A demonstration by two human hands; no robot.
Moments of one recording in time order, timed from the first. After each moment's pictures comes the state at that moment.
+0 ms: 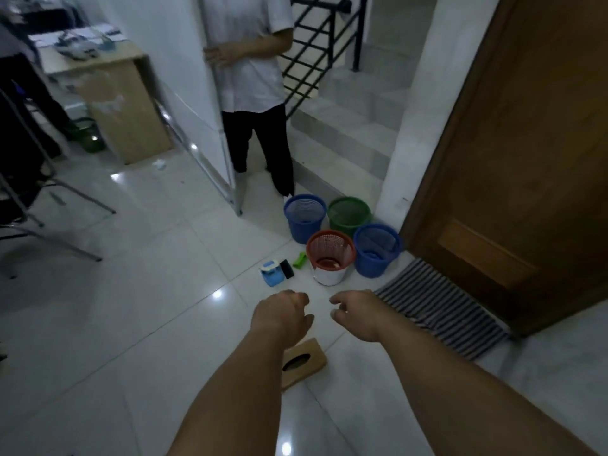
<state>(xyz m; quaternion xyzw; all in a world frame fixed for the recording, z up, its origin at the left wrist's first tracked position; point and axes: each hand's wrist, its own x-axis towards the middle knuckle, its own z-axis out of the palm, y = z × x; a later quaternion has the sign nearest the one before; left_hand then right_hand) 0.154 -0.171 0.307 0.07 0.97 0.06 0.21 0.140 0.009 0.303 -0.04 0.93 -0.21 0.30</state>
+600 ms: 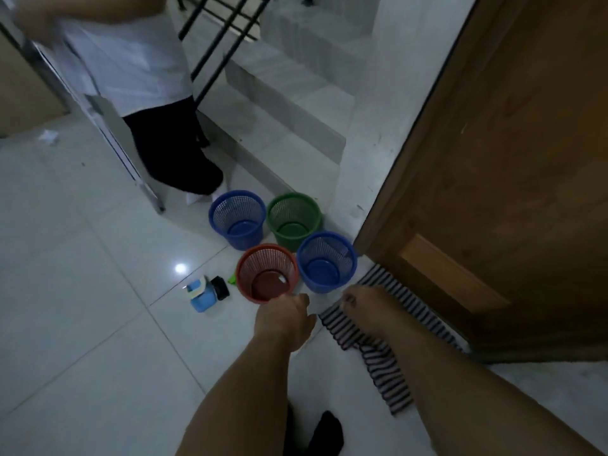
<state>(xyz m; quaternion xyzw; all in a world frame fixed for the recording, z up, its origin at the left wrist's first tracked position) -0.155 0.043 0.226 0.07 0.95 0.12 0.29 -0.165 0.228 0.224 0.06 0.92 -0.21 0.32</state>
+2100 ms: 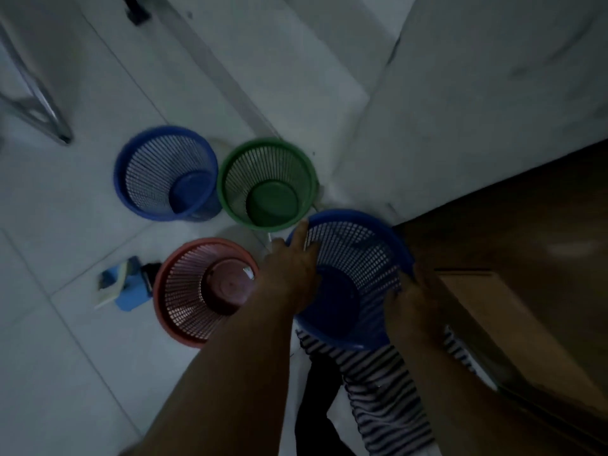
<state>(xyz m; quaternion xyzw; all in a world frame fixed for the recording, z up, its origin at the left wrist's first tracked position) -0.465 0.149 -0.061 0.11 0.93 0.08 0.34 -0.403 0.348 -0.069 0.19 0.96 -0.16 0.12</state>
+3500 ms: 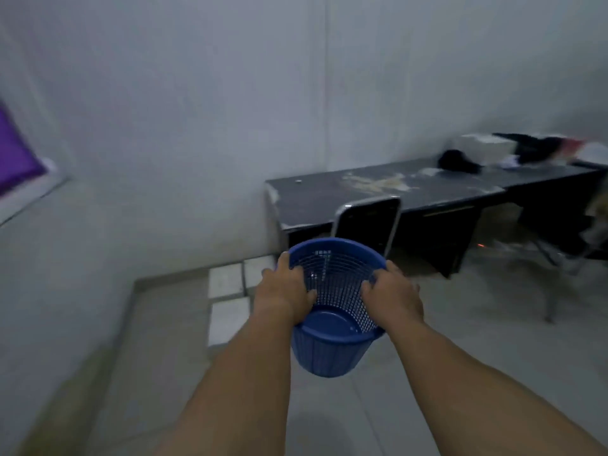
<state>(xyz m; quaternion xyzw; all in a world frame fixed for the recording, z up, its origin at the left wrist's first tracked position) 0.482 -0.108 0.454 -0.83 0.56 0.03 -0.04 0.308 -0.189 0.428 -0.75 0.62 -0.18 0.15</state>
